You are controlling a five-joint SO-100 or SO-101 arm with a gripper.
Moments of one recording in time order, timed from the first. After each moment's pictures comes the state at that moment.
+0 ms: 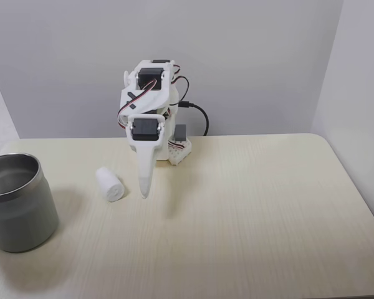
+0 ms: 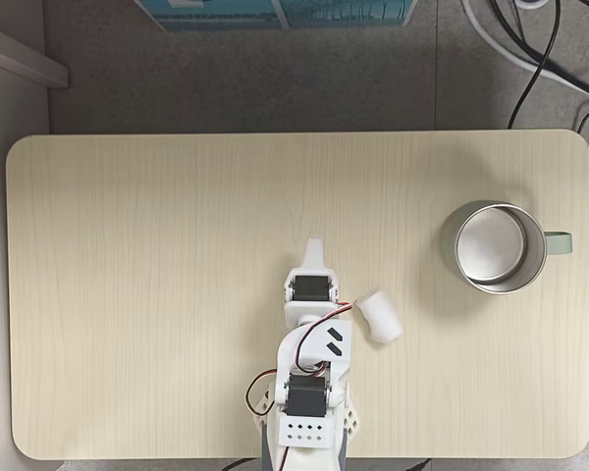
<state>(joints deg) -2.0 -4.7 6.3 45.4 -1.5</state>
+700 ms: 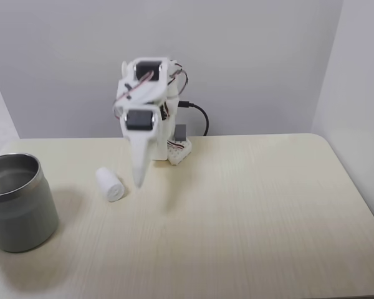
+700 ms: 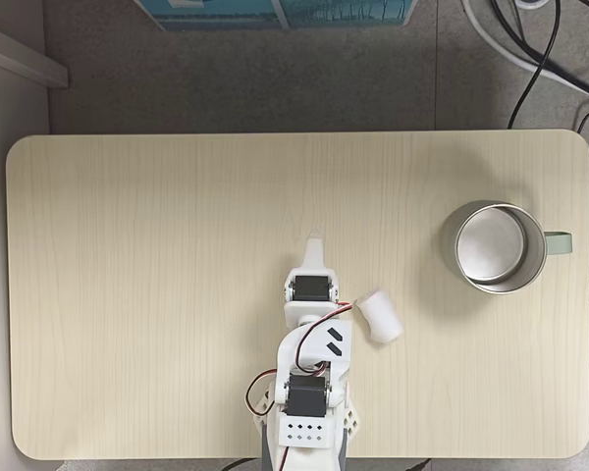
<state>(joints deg) 0.9 -4.7 14.2 53.3 -0.4</state>
